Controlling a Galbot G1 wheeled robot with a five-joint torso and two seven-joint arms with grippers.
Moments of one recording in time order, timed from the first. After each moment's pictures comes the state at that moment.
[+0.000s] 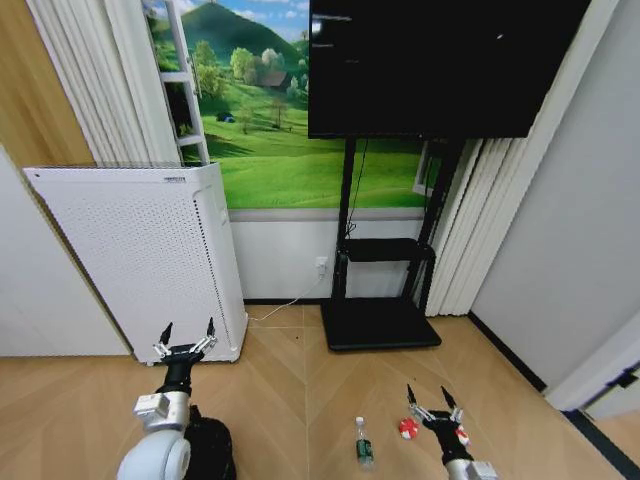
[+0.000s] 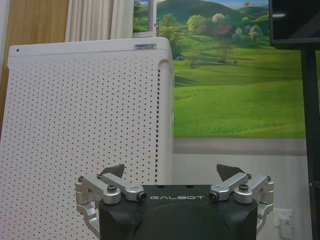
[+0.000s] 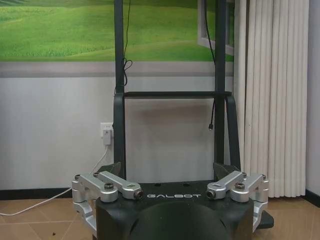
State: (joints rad) left arm 1.46 -1.45 -0.69 -2.11 -0.18 -0.04 -0.07; right arm -1.58 1.42 0.78 1.63 0.26 0.39 -0.20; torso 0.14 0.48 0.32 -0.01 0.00
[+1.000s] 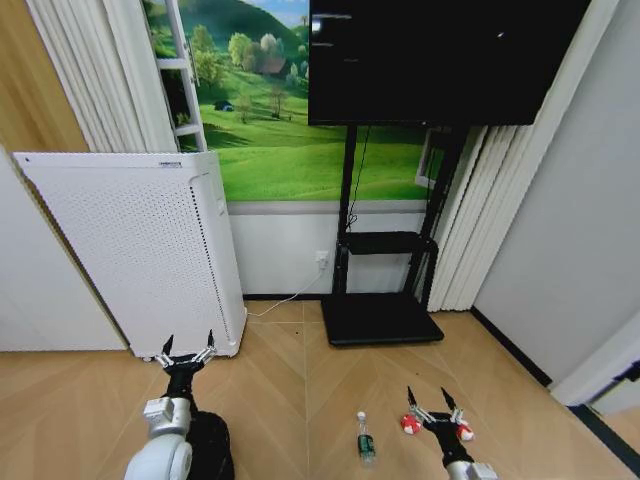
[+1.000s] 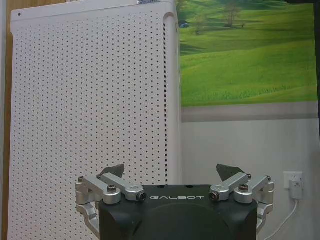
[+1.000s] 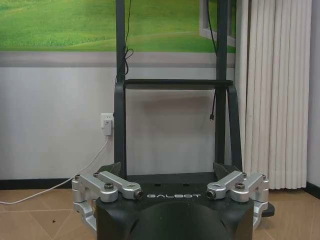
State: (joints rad) left arm 1.46 -1.45 -0.70 -1.99 -0.14 -0.07 -0.07; right arm -1.58 1.42 0.77 1.62 0.26 0.40 -0.20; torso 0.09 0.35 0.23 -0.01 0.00
